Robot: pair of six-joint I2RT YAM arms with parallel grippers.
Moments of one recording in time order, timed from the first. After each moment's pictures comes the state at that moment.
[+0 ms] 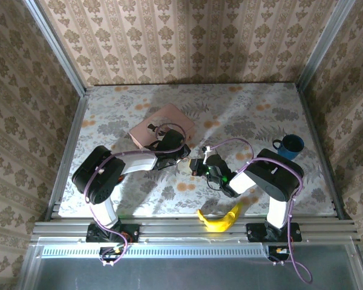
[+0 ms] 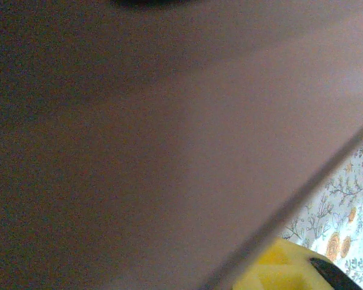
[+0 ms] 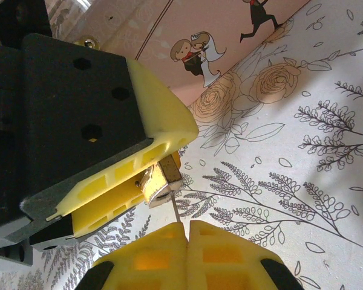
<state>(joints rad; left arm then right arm) -0.76 1.75 0.90 0.03 0.03 -1.25 0.75 1.83 0.49 0.93 0.06 0.76</state>
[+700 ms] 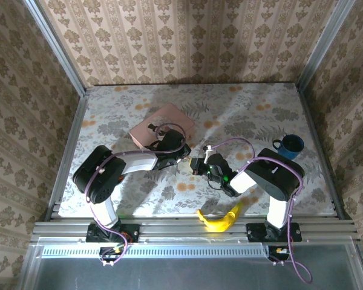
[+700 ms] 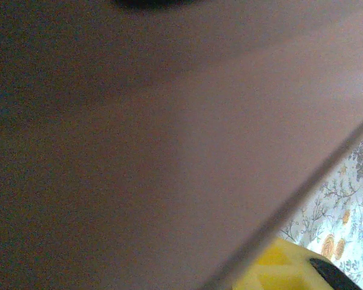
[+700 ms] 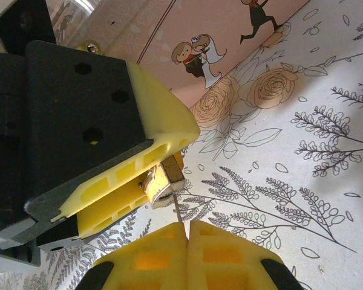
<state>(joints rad) -0.76 1.76 0.90 0.05 0.03 -1.25 0.74 1.83 0.49 0.94 0.04 0.76</state>
